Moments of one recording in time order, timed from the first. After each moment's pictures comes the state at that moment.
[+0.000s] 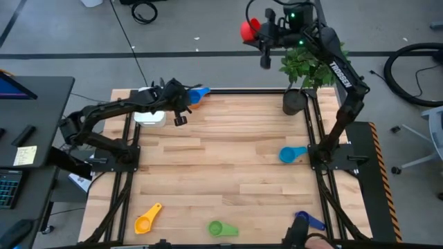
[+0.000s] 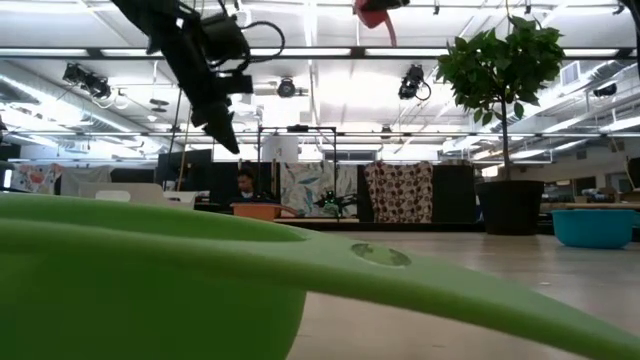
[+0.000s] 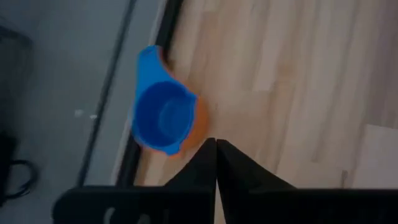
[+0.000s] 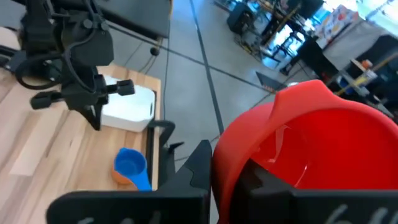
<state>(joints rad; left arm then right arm) 0.57 1.37 0.97 -0.50 -0.15 0.47 -0.74 1.70 2.24 -0.89 -0.40 -0.68</state>
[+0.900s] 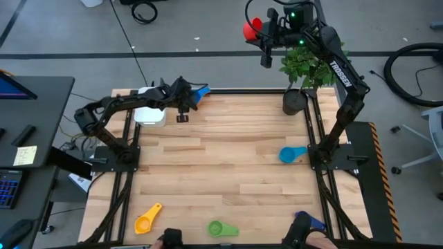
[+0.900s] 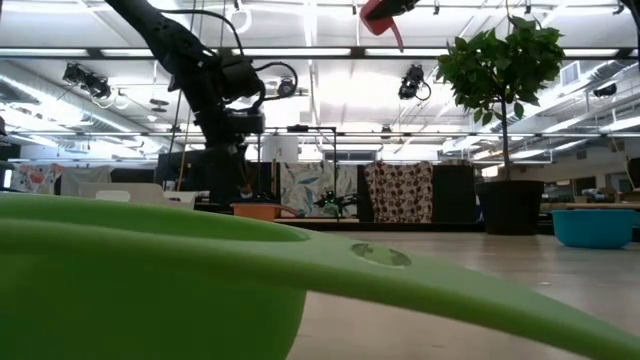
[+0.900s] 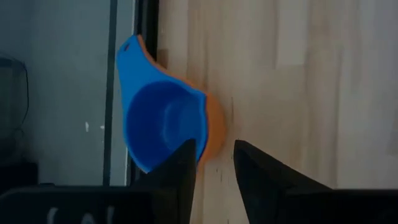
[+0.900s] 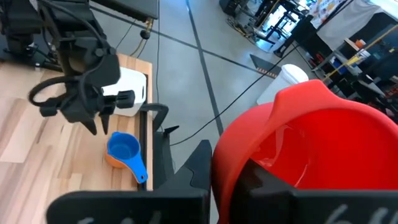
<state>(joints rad) 0.66 1.57 0.97 -0.35 -0.13 0.73 -0.75 1.70 2.24 -0.91 -0.36 -0.68</state>
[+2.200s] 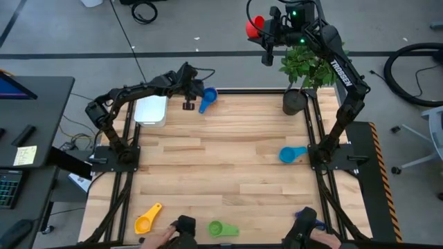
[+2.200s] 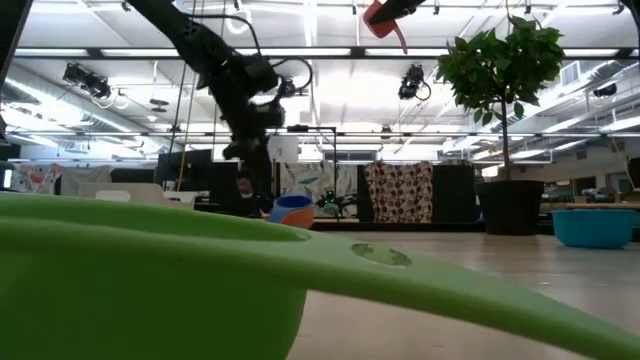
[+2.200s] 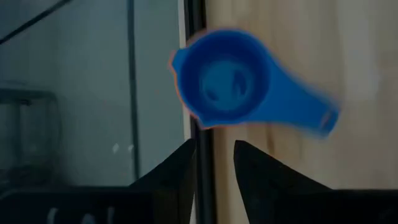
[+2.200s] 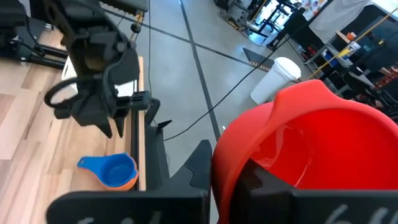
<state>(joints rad) 0.70 1.71 1.24 -0.41 -0.08 0.89 -0.79 1.70 2.24 -0.91 -0.33 -0.68</state>
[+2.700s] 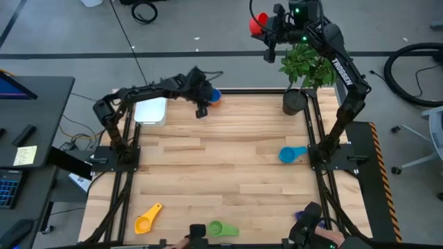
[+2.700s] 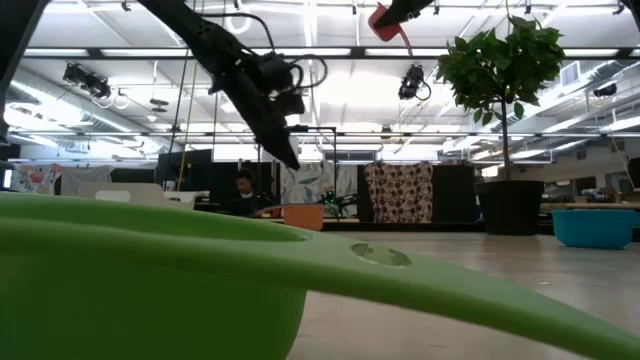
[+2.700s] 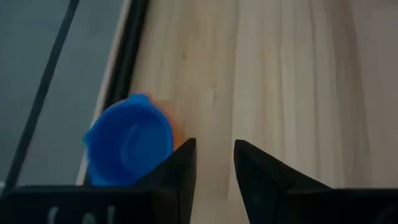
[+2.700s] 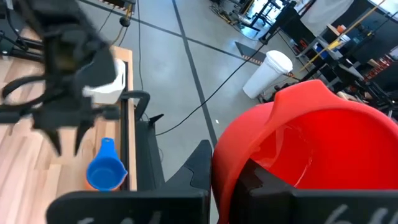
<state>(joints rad) 0.63 1.80 1.30 -0.39 0.19 0.50 -0.83 1.70 2.24 -0.92 -0.33 -0.68</state>
